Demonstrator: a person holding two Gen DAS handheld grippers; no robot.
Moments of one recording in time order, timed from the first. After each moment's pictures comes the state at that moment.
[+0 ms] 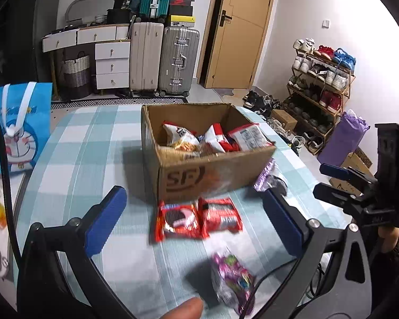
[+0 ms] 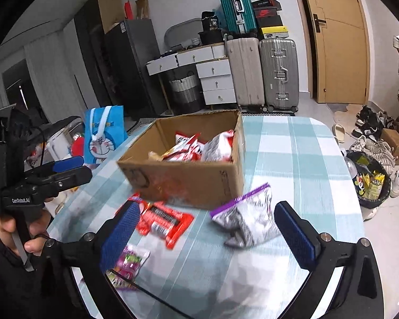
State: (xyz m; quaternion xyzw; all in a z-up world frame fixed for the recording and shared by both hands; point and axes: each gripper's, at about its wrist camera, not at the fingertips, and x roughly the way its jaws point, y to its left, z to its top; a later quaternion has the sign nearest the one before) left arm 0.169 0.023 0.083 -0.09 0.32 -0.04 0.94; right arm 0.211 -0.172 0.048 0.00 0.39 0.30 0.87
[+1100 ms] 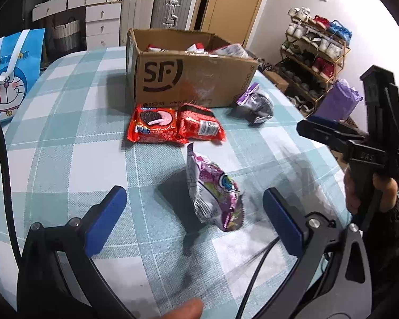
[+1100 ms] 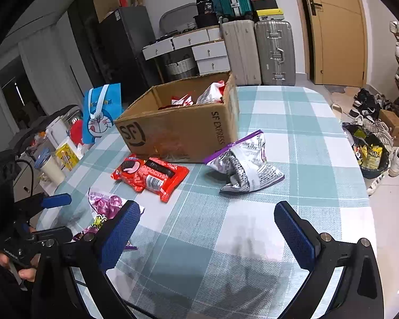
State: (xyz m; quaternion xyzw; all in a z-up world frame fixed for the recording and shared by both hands) left arm 0.106 -0.014 0.012 -0.09 0.42 -0.06 0.90; right arm 0.178 -0.188 0.012 -0.02 0.44 0.28 0.86
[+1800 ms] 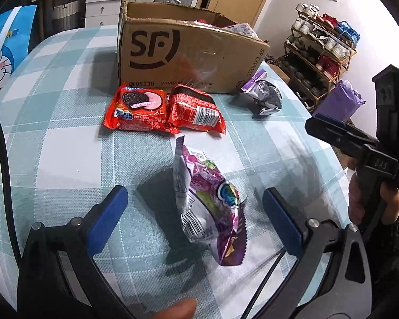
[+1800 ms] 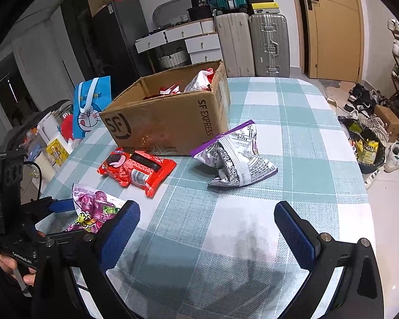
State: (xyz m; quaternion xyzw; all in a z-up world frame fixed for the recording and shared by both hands) left arm 0.145 -0.025 -0.023 -0.13 0.45 -0.07 0.88; right arm 0.190 -0.190 -0.002 -0.02 0.45 0.26 0.85
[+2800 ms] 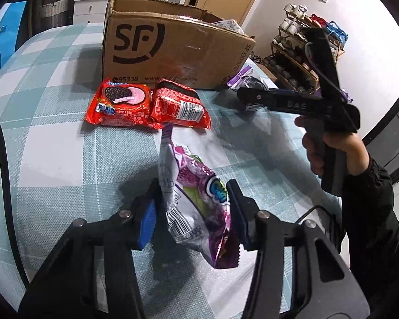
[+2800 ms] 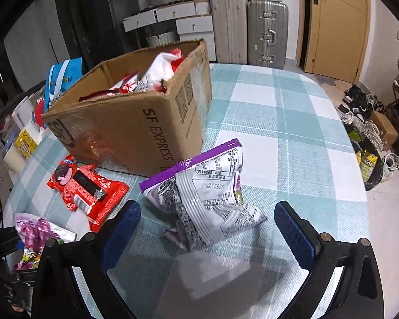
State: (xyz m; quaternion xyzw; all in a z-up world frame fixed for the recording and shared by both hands) left arm 0.141 -0.033 -0.030 -0.14 0.44 -0.11 0.88; right arm 0.285 -0.163 -0.049 -0.09 0.49 0.24 0.83
